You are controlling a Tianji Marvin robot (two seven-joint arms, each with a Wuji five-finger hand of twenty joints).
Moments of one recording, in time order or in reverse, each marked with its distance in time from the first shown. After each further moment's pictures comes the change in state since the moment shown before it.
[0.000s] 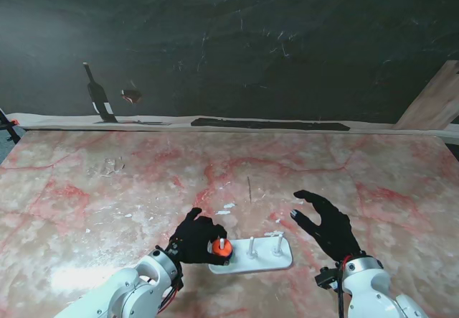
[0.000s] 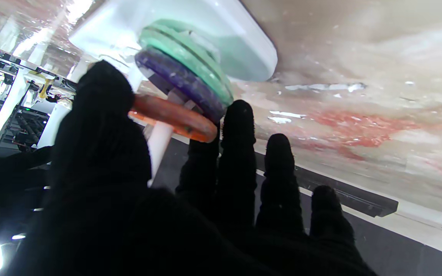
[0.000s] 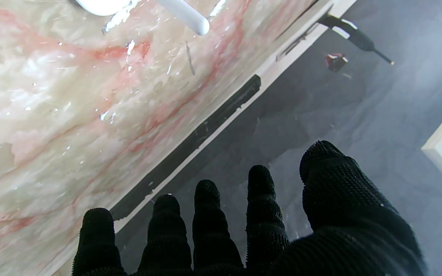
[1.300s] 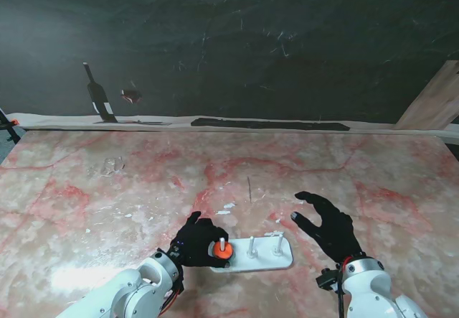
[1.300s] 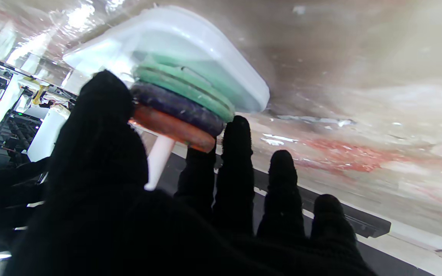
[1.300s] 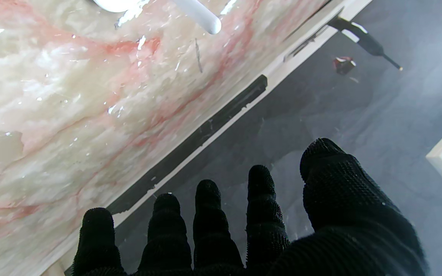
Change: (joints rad) left arm -0.024 -0.001 0.037 0.043 -0.038 0.019 -0.013; right arm -0.010 0.003 -0.001 -0.009 -0.044 0.019 -0.010; left_hand -0.031 0.035 0.037 0.011 -0.120 -0.018 -0.018 0.030 -0.192 -0.015 -0.027 0.002 -0.141 0.025 -0.068 -0.021 0.000 0.014 -0.110 -0.122; right_hand 0.000 -0.019 0.011 0.000 0.000 0.000 0.001 0.000 0.000 -0.009 0.000 0.000 0.009 0.000 0.002 0.000 0.000 0.002 0.013 -0.022
